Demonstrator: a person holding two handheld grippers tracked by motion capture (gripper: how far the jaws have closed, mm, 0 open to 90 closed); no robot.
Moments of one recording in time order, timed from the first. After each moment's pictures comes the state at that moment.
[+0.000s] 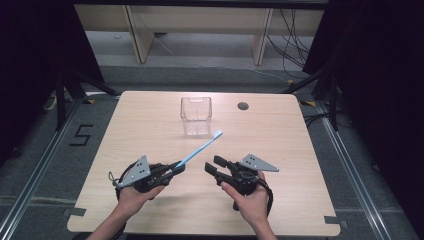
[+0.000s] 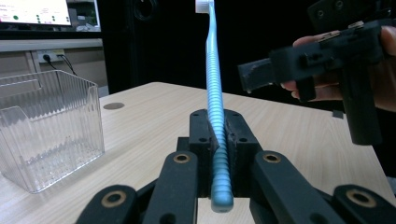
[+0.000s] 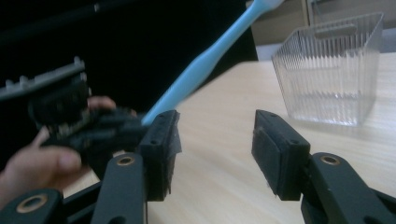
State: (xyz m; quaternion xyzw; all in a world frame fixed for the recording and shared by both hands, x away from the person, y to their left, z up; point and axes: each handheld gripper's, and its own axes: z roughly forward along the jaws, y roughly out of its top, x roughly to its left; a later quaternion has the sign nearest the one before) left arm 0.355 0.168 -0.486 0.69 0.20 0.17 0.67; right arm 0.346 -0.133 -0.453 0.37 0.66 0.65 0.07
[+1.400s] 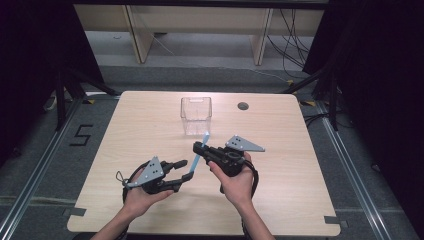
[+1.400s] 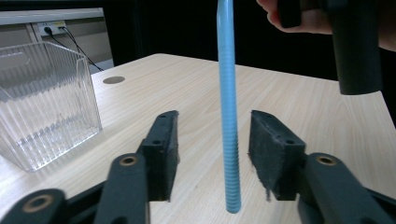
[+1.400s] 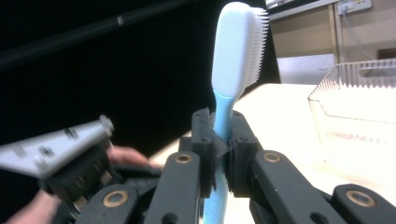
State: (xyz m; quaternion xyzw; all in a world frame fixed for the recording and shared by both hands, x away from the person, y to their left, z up) left arm 0.353 0.144 -0.480 0.74 0.21 0.17 0.61; right arm 0.375 -0.099 -0.420 0.33 0.68 0.66 0.06
